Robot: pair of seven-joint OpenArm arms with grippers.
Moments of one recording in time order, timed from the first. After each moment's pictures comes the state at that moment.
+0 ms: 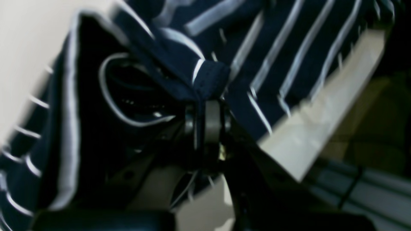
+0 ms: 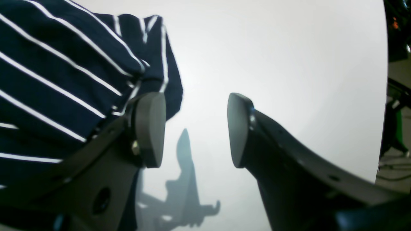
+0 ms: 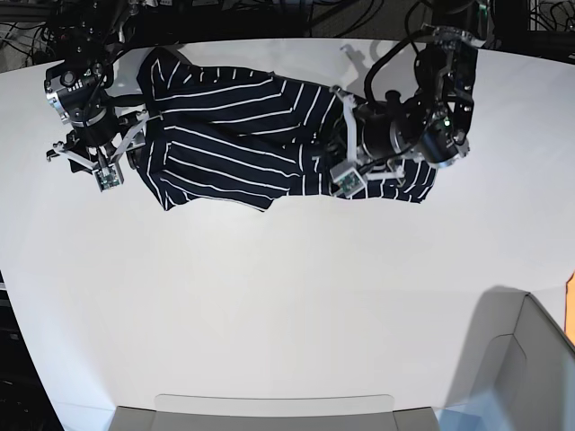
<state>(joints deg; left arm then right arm) 2.8 -11.9 7.3 108.2 -37.1 -36.3 78.5 -12.4 -1.6 28.2 119.0 -4.6 44.5 -54.9</state>
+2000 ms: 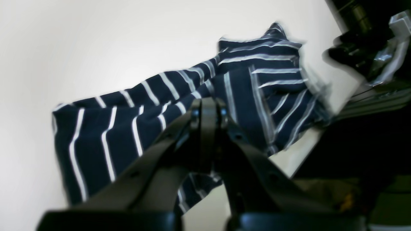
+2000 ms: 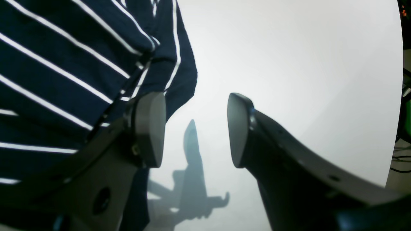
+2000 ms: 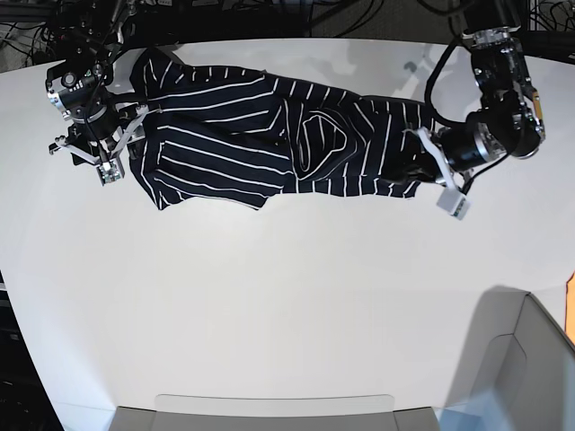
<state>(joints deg) 6.4 -14.5 -19.2 103.5 -60.2 -34.3 78.6 -12.7 -1.1 28.4 116.1 -5.0 44.5 -54.9</state>
